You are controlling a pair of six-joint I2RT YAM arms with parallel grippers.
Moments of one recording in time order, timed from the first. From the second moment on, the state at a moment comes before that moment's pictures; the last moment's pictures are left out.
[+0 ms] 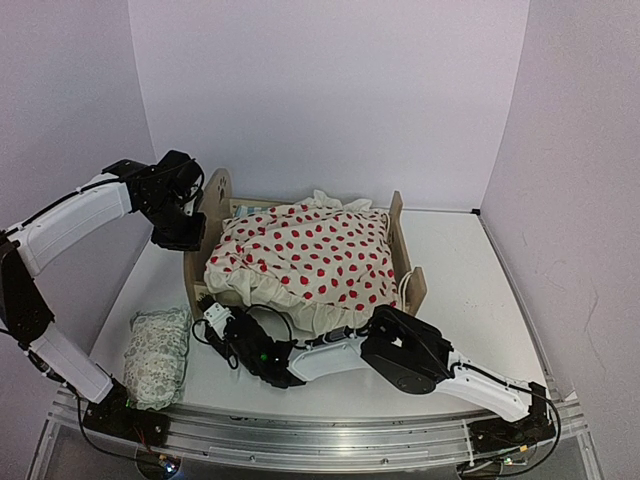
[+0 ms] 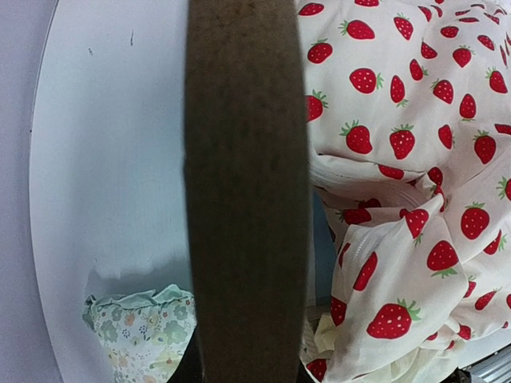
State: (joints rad) left arm -0.49 1.51 1.45 -1.05 -0.12 -0.38; right arm 1.27 2.77 2.01 0.53 0.52 -0.13
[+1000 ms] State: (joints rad) left arm -0.49 1.51 1.46 -1.06 -0.12 -0.39; right arm 1.28 2.88 2.14 0.61 0.66 -0.17
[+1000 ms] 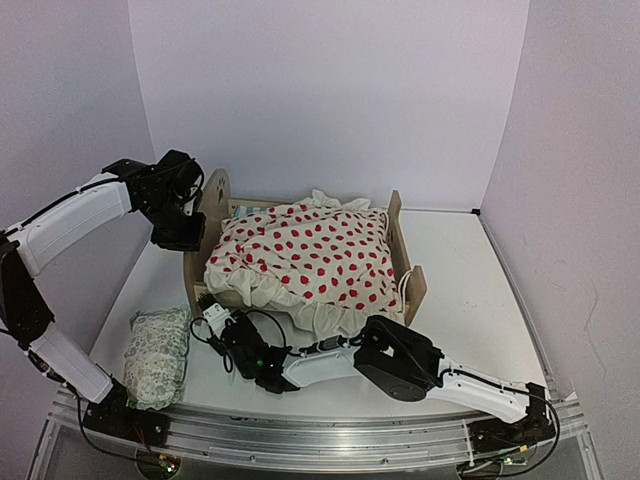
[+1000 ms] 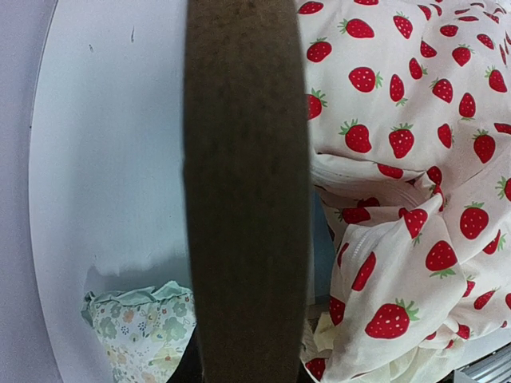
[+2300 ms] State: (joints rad) left arm -0.48 1.31 1.19 -0.85 -0.13 -0.39; right arm 1.35 2.43 1.63 0.38 0.44 0.09
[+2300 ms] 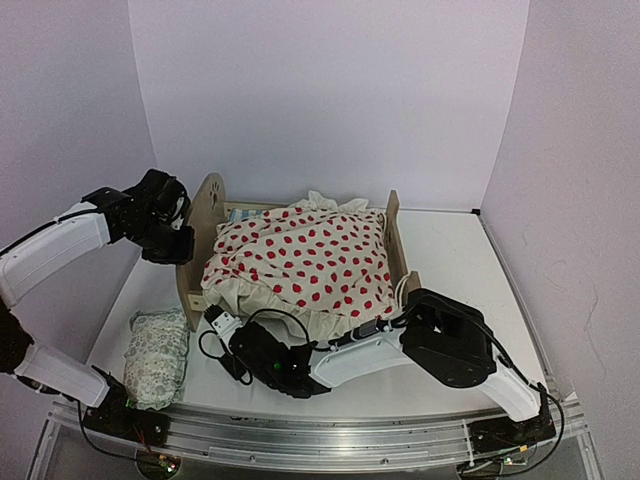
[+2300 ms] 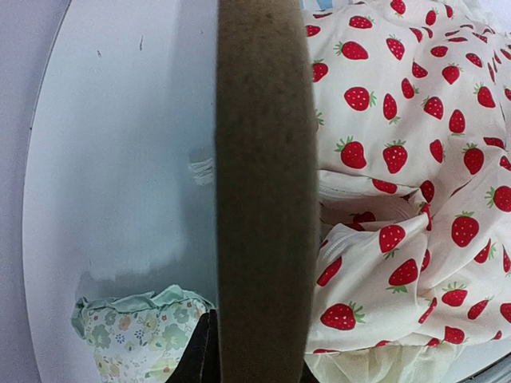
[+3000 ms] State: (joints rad) left arm -0.47 1.24 1.14 -0.81 0.19 -0.55; right arm 1.32 2.44 1.64 0.36 0.33 0.15
